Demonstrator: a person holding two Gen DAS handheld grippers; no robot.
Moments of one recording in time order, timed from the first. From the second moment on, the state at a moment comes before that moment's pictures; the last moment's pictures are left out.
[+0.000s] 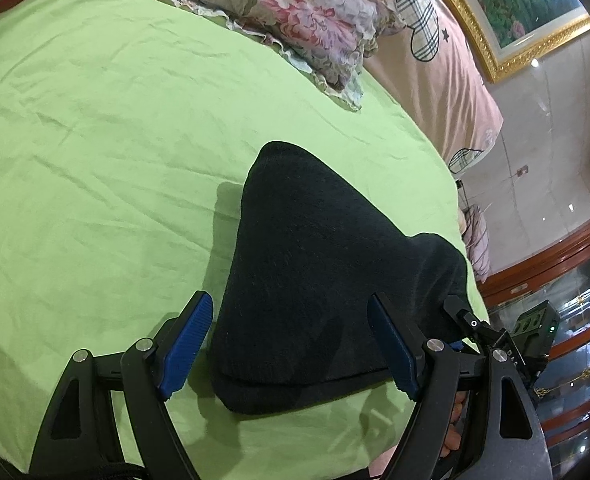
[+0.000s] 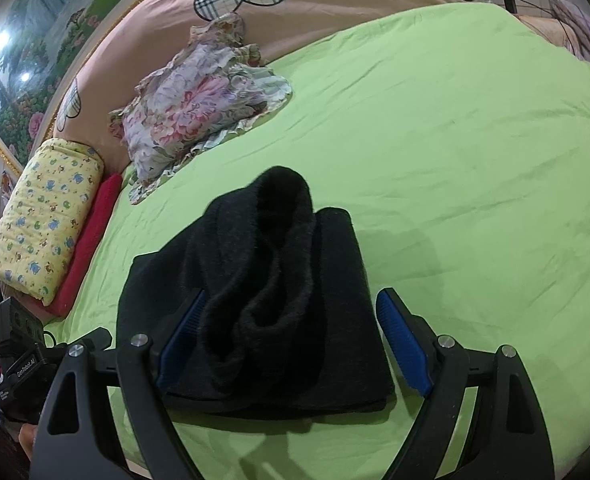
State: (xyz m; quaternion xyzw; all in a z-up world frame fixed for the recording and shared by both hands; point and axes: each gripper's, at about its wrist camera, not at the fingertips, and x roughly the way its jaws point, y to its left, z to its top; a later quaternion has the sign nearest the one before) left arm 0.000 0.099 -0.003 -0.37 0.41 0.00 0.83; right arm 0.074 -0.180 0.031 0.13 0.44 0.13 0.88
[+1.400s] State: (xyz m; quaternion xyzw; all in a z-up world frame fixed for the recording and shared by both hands) left arm 0.050 0.068 -0.027 -0.29 0.44 0.01 0.85; right arm 0.078 -0.208 -0.001 0.21 0.44 0.20 0.85
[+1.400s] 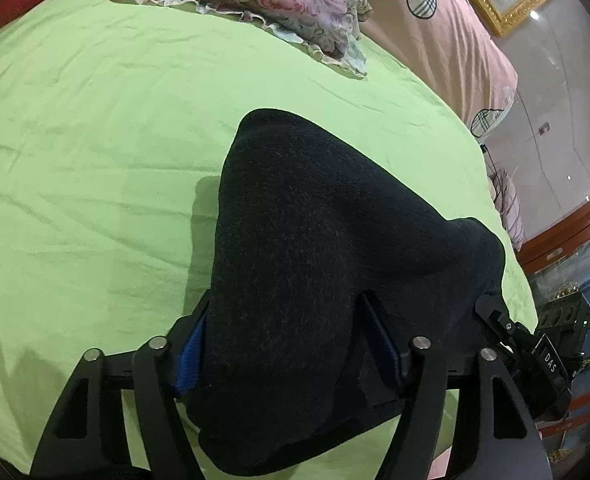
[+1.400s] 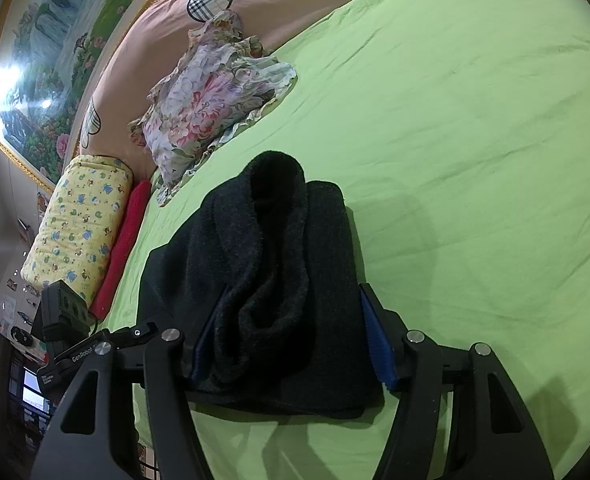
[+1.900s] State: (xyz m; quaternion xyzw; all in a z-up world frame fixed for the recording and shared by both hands) left arm 0.035 0.072 -0.007 -0.30 0.42 0.00 0.86; right arm 0.072 -0.197 0.014 0.20 0.43 0.21 0.85
